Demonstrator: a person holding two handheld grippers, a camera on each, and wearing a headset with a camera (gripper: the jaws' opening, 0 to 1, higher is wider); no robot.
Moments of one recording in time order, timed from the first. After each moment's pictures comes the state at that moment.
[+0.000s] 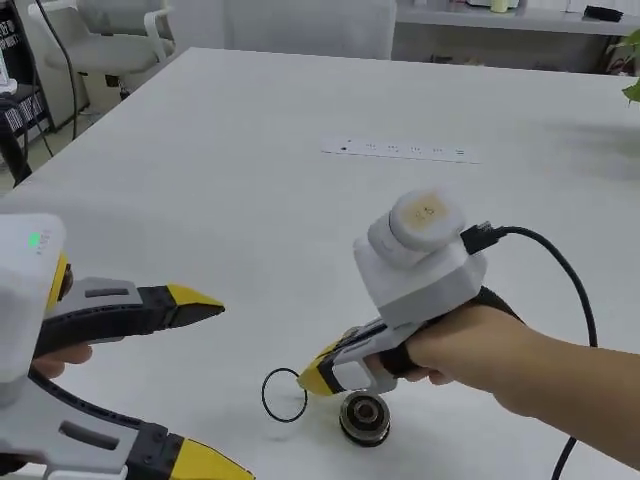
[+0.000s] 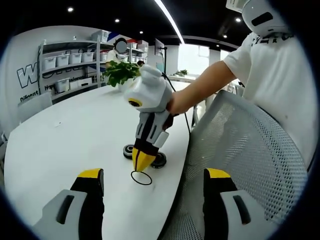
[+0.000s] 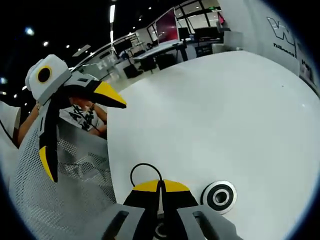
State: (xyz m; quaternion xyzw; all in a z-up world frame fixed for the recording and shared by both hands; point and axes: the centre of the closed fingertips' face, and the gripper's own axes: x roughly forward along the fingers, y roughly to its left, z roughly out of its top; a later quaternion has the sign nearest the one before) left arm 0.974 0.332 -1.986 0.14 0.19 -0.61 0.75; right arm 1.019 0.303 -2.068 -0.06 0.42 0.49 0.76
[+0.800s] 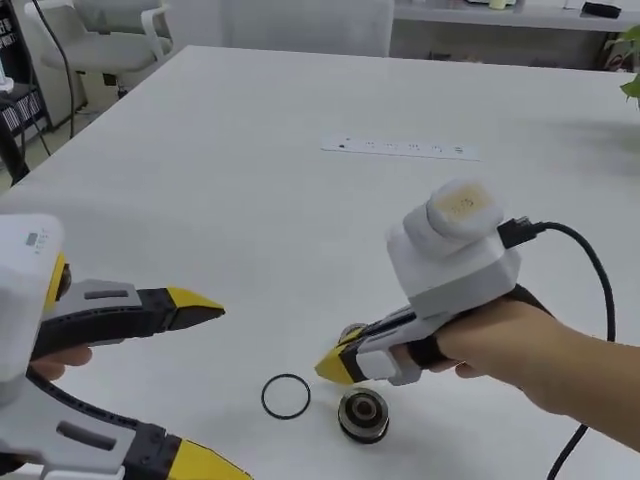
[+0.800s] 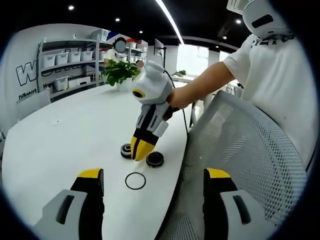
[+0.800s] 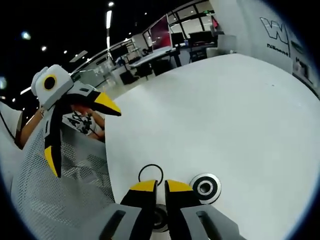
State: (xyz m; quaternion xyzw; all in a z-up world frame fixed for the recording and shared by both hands) left arm 0.971 0.331 -1.987 0.14 0.20 -0.62 0.74; right arm 1.023 0.277 -2.053 -0.04 0.41 0.47 0.78
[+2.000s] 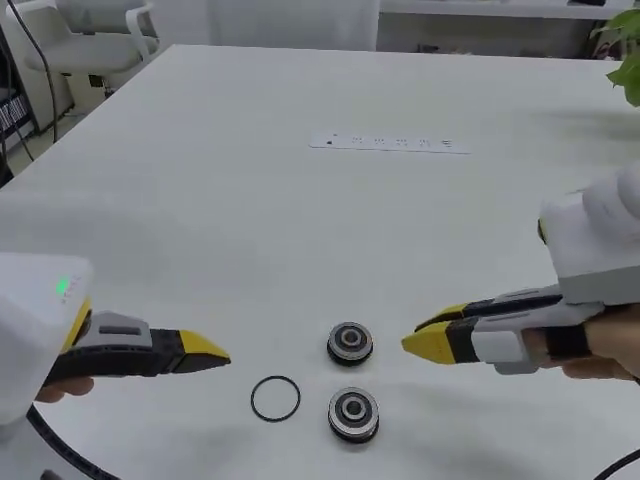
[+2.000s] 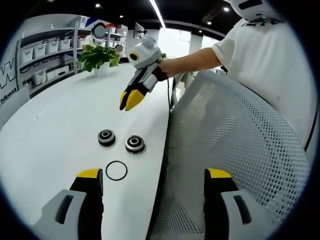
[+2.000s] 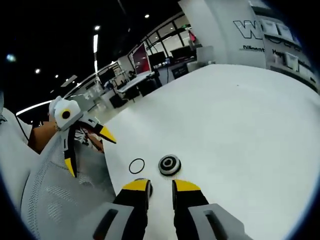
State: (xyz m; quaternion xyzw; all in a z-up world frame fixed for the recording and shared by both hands) left arm 0.947 0.327 -2.014 0.20 0.25 -0.68 0.67; right arm 1.014 0.194 -2.023 0.04 0.36 0.42 0.83
